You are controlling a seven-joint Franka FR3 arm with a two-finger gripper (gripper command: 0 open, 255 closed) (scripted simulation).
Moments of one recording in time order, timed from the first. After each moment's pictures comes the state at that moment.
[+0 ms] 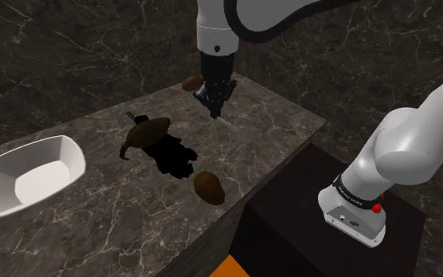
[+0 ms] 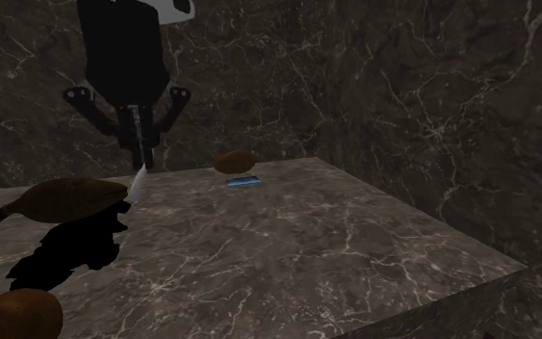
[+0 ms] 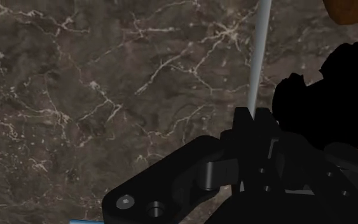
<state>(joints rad) 0.15 -0.21 0.41 -2.15 0.12 1.91 0.53</state>
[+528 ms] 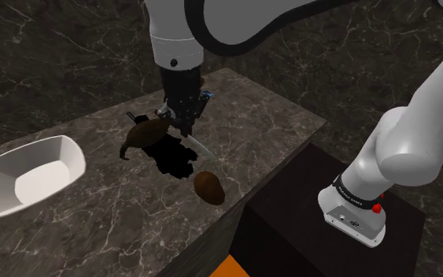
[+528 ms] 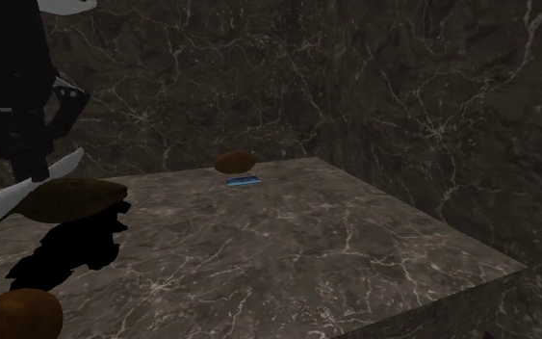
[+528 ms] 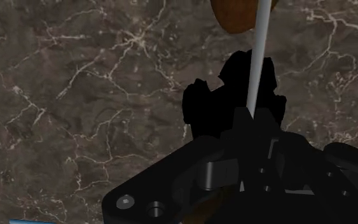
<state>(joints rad) 0.23 -0.01 0.53 -1.94 0.05 1.90 0.76</state>
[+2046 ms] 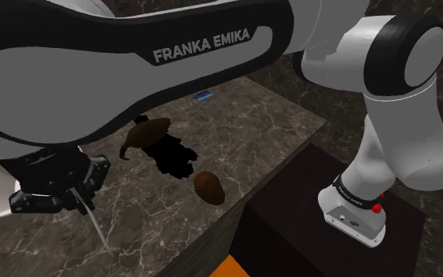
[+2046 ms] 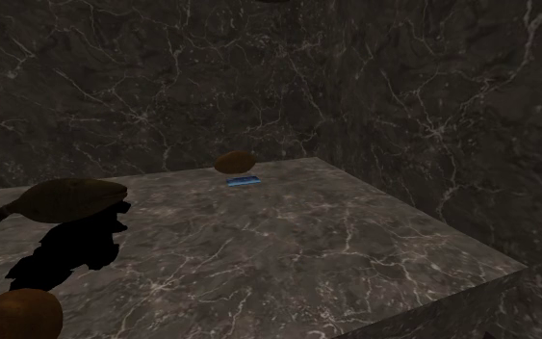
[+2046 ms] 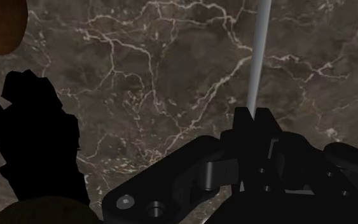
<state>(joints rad) 0.68 0.69 0.57 -1.09 -0.30 1.67 1.19</state>
